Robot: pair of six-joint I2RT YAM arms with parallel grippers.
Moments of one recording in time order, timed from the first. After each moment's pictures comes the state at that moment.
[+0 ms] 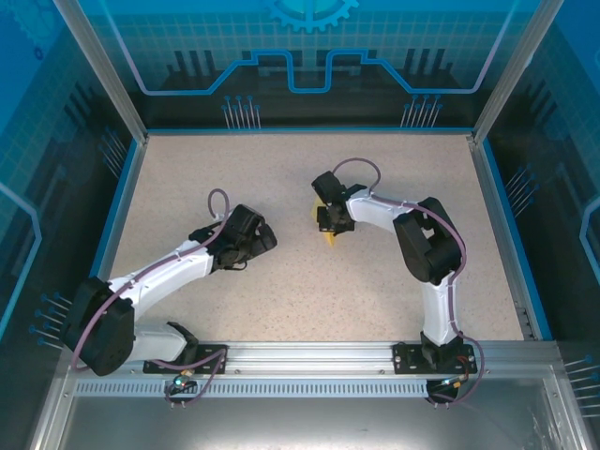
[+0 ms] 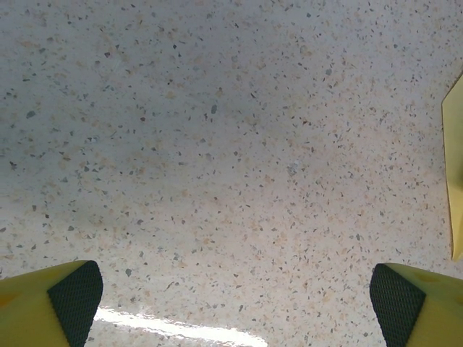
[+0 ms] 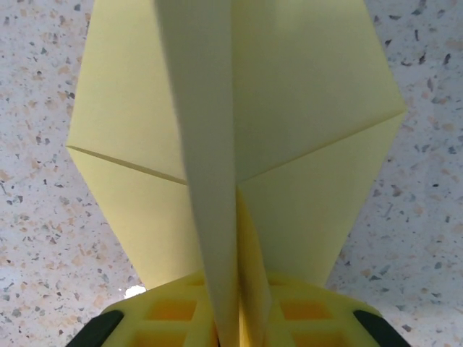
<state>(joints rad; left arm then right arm) -0.54 1.30 0.80 -0.56 -0.19 -1.00 0.57 2.04 1.39 -0.59 0.10 0.60</state>
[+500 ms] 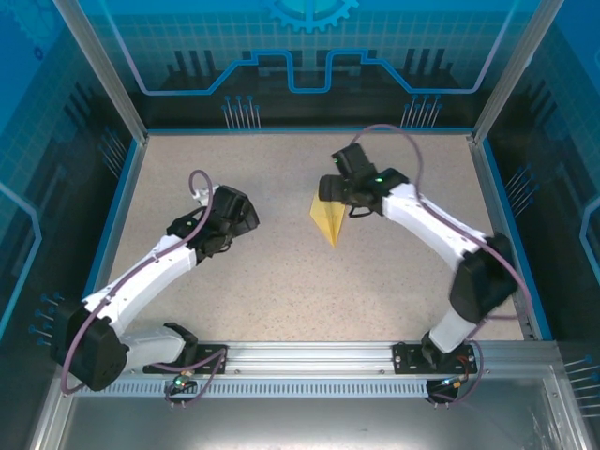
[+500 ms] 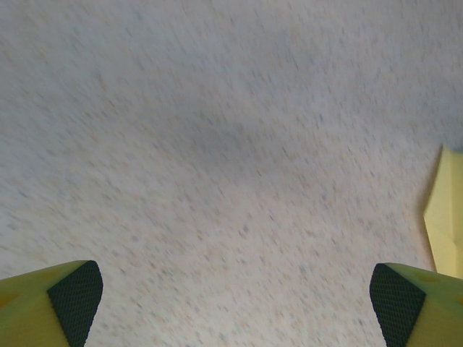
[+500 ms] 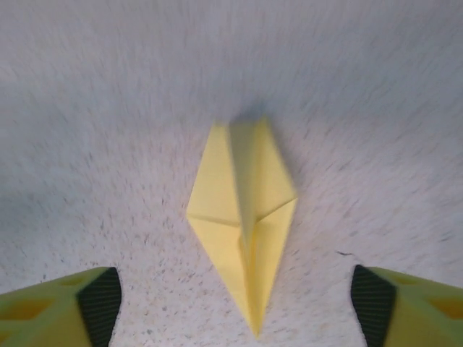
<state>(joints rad) -0.45 1.20 0.95 -0.68 -0.42 -0.82 0.56 1.58 1.40 -0.69 0.23 0.56</state>
